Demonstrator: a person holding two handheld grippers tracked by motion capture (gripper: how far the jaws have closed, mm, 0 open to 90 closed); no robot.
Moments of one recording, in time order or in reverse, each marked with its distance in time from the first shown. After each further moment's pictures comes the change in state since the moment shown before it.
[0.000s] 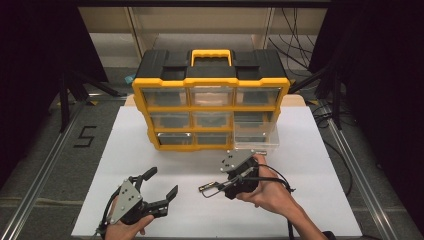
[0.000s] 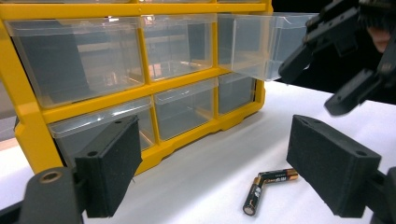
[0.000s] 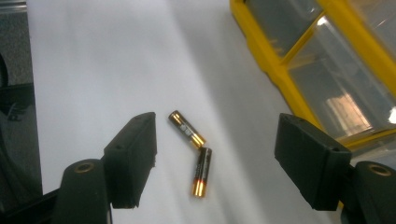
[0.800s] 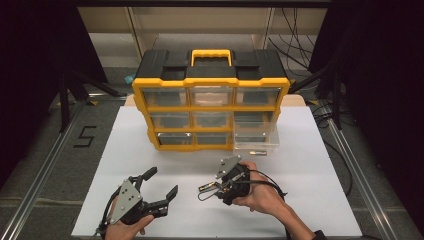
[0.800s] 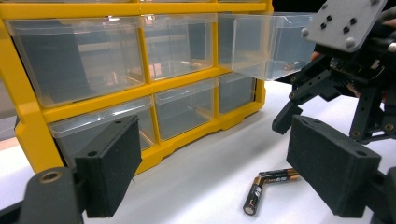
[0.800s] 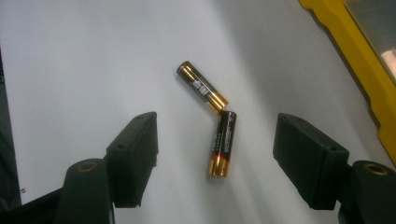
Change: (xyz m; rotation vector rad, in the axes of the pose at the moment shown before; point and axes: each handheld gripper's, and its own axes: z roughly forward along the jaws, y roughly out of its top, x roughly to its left) left arm 0.000 0.000 0.000 0.001 -0.001 0.001; right arm 0.001 -0.023 0.046 0.156 0.060 0.023
